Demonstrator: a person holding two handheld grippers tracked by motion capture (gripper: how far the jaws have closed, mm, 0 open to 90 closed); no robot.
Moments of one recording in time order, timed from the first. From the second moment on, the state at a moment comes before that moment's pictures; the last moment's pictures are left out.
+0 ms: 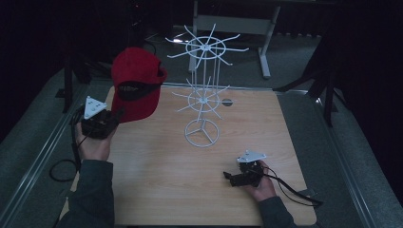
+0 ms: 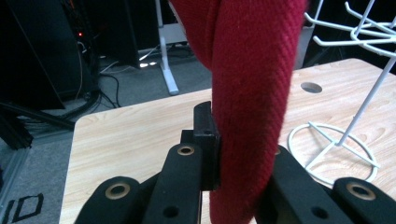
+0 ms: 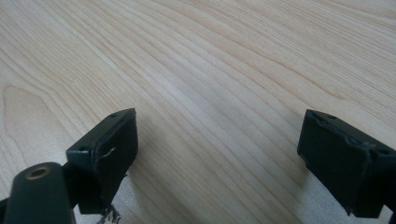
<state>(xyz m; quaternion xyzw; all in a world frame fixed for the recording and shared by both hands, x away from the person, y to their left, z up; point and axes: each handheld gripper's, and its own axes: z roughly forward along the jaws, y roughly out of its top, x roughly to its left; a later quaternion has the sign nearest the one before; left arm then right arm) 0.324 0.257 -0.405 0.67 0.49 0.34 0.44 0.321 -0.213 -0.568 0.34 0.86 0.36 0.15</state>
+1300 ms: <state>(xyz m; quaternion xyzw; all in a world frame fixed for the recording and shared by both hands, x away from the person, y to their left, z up) 0.323 0.252 -0.376 0.64 0.49 0.36 0.47 0.321 -0.213 -0.568 0.34 0.86 0.36 0.15</state>
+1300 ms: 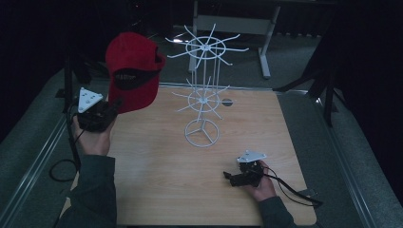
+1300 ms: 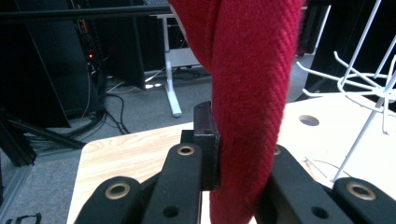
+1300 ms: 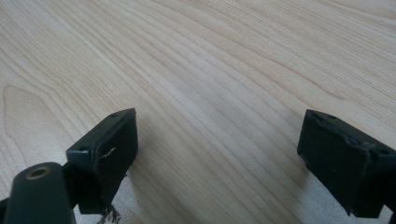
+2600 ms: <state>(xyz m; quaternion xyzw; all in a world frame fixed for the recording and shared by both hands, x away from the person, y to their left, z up) 0.320 0.247 -0.352 0.61 0.47 0.37 0.51 0.321 -0.213 -0.568 0.34 0.86 0.36 0.15</state>
